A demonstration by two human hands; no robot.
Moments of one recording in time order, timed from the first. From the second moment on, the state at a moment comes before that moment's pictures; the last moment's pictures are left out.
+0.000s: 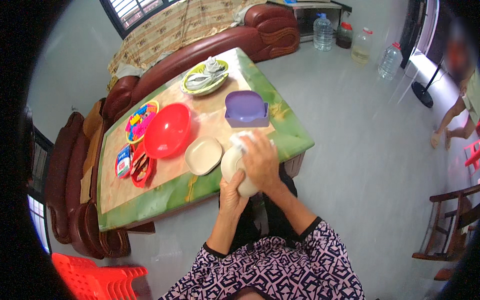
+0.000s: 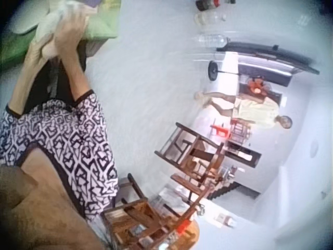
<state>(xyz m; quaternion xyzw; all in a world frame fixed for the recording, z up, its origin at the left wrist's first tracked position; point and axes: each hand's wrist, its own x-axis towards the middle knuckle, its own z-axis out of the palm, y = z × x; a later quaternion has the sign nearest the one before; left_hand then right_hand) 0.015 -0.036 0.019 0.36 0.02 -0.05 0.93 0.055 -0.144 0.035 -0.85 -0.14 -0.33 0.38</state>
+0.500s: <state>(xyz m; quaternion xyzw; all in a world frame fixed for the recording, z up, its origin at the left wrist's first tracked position) 0.032 -0.022 0.016 0.23 0.03 -0.03 0.97 -0.003 -0.133 -0.001 -0.85 -0.16 -0.34 0.37</state>
